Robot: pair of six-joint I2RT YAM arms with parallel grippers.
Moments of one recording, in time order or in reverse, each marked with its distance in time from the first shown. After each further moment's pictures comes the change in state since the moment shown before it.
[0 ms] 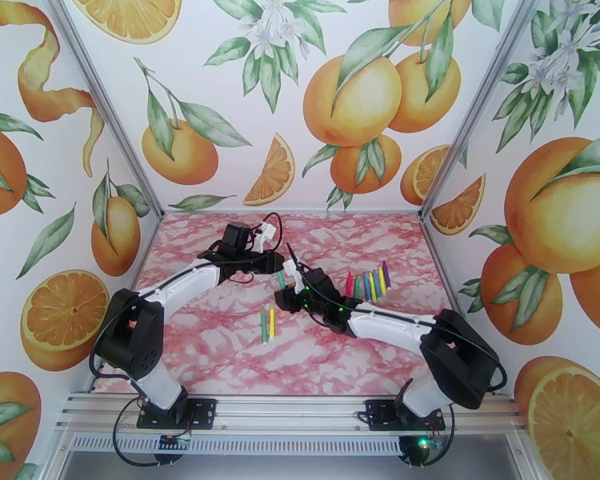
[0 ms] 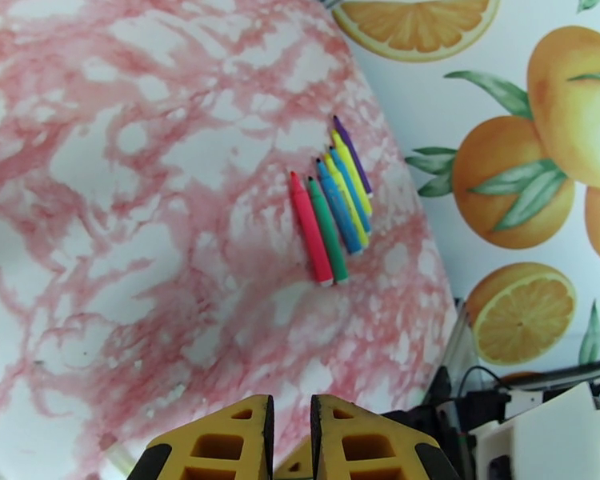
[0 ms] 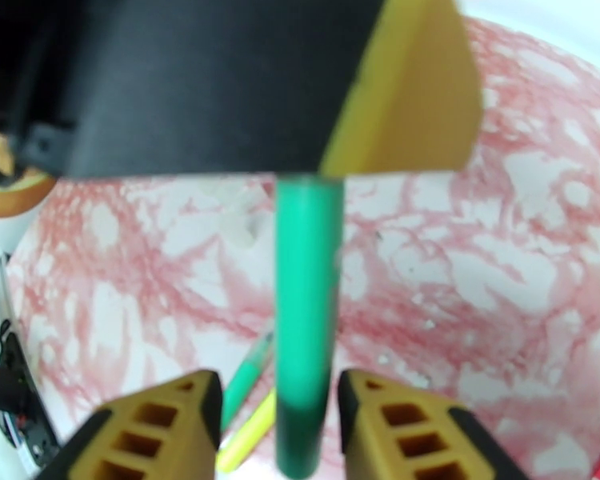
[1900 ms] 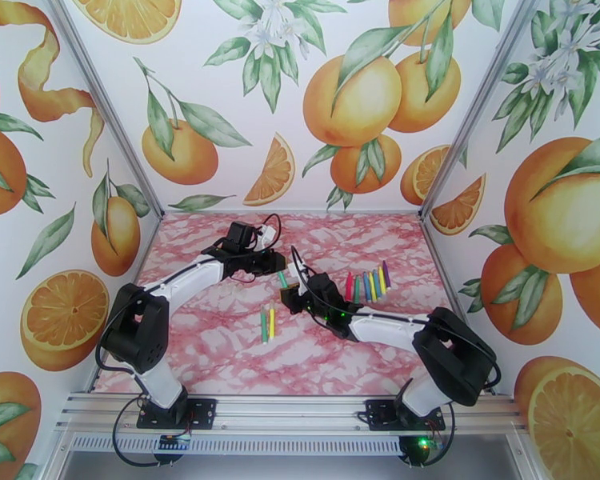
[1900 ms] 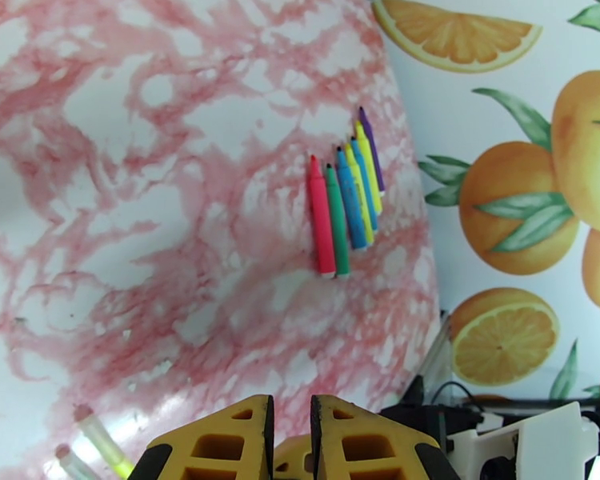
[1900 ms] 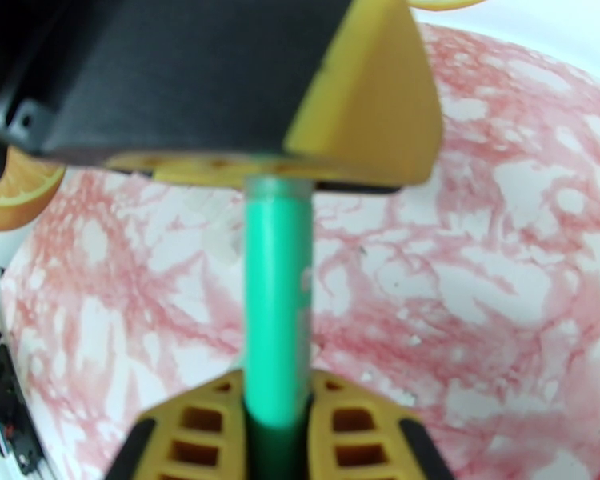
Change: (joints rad) left arm 0.004 0.050 0.063 -0.101 -0.036 -0.122; right arm -0.016 -0.011 -0.114 0.179 0.010 -0.006
